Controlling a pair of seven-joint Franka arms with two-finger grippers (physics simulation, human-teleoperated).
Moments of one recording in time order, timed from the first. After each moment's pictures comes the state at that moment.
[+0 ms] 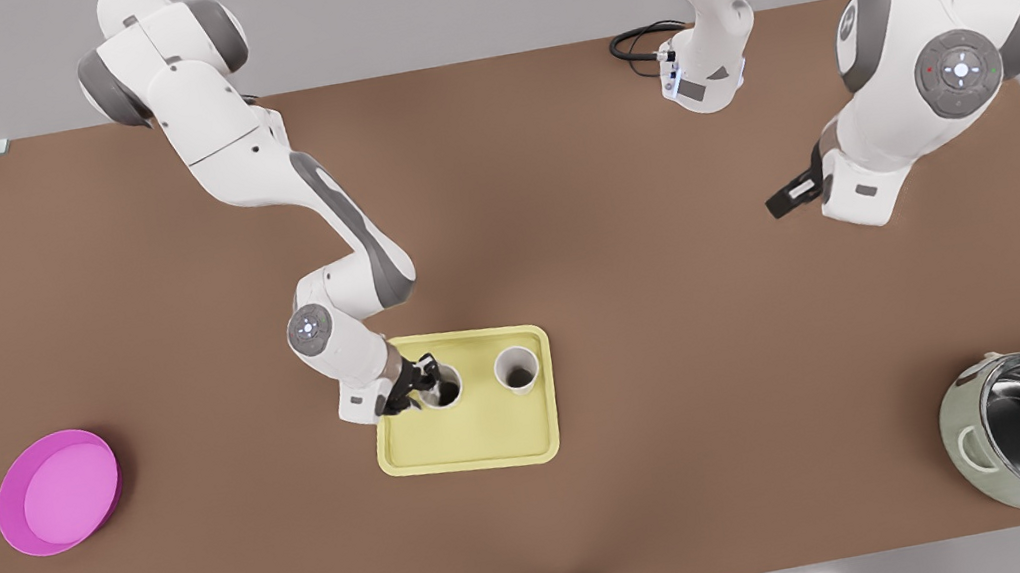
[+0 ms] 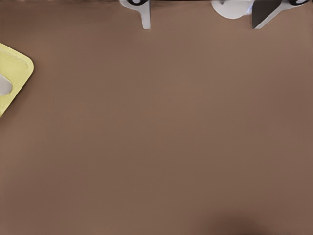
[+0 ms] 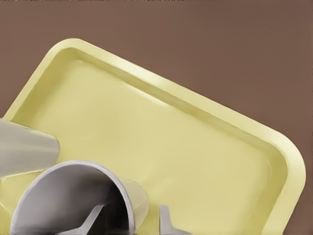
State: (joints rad) left arm -0.15 0.17 -0.09 -1.39 0.01 1.31 -0.58; right arm 0.51 0.60 -0.04 -1.77 0.43 2.58 -0.28
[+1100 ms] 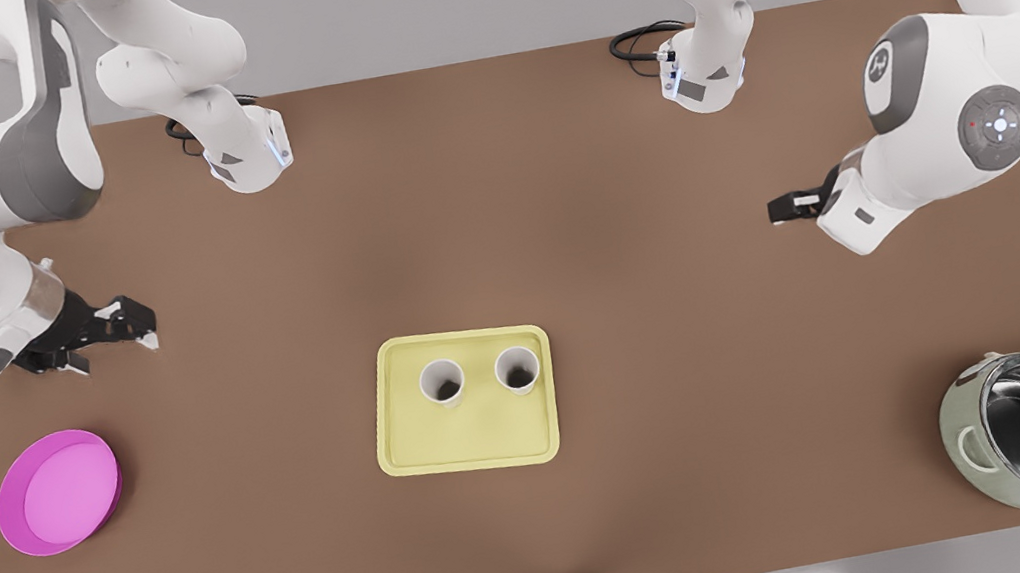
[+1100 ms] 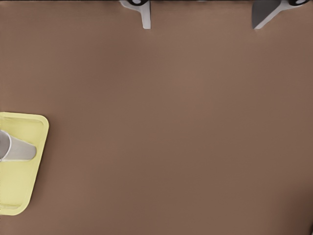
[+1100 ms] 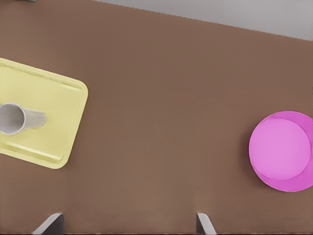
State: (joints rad) left arm -0.05 0.25 -0.12 -1.37 -0.08 1.32 -0.18; right arm 0.20 0.06 -0.18 -1.58 0.03 1.65 -0.18
